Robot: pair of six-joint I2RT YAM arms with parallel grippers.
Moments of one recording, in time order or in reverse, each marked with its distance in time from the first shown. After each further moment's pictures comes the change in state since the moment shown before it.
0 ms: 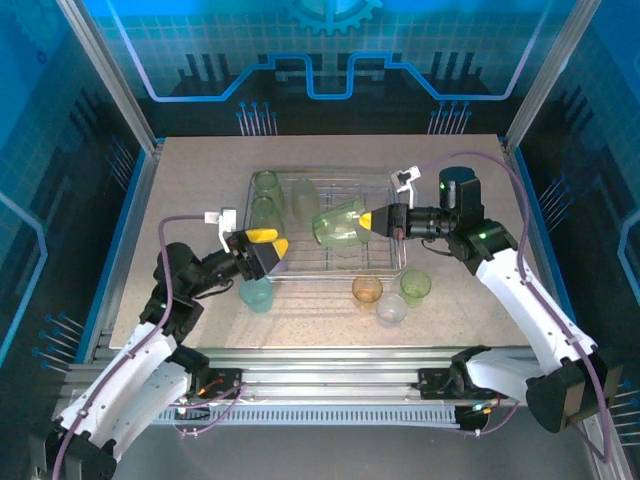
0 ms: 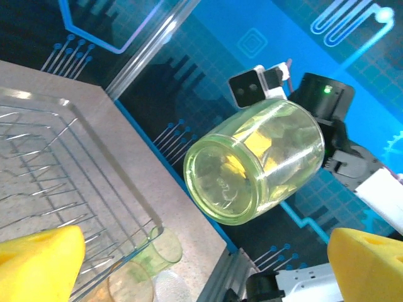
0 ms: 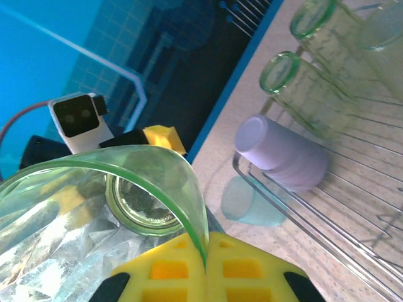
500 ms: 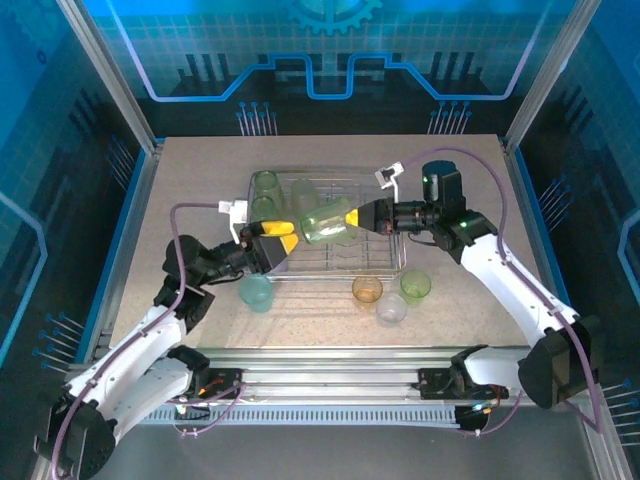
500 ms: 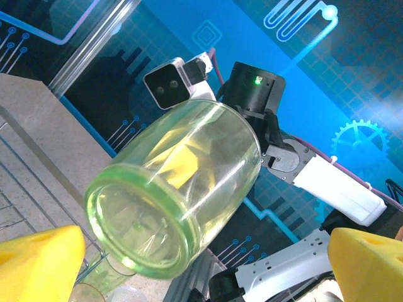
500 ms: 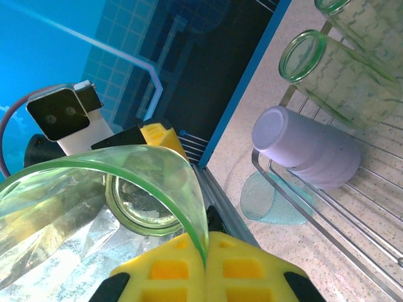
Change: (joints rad) left arm -0.055 0.156 0.031 0.234 0.074 -0.090; right arm 0.043 0.124 0.017 0.093 -0.061 0.076
